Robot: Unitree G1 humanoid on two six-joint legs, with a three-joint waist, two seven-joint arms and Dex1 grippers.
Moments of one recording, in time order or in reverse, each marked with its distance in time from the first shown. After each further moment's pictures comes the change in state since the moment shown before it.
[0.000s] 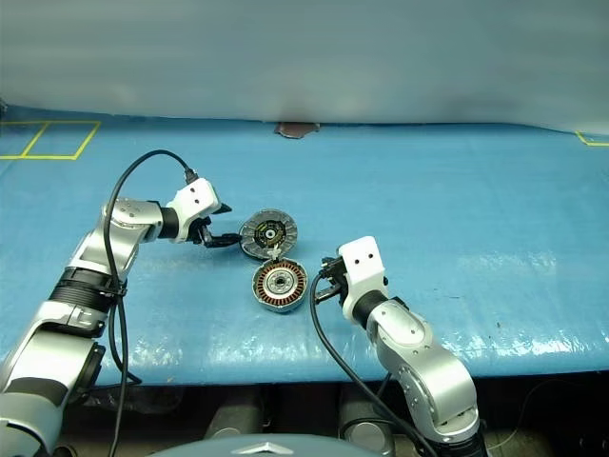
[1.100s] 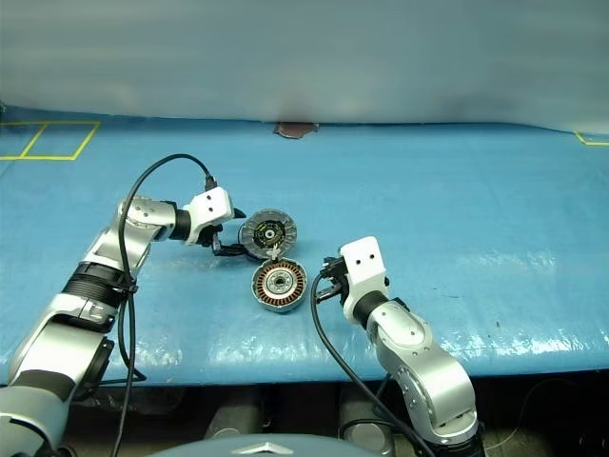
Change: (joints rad) left arm -0.045 -0.028 -0.061 0.083 0.053 -0.126 -0.079; right arm 0.012 0.021 -0.002 0.001 -0.023 -0.006 -0.004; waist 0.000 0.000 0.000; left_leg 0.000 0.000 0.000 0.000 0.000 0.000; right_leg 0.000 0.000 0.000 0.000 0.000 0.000
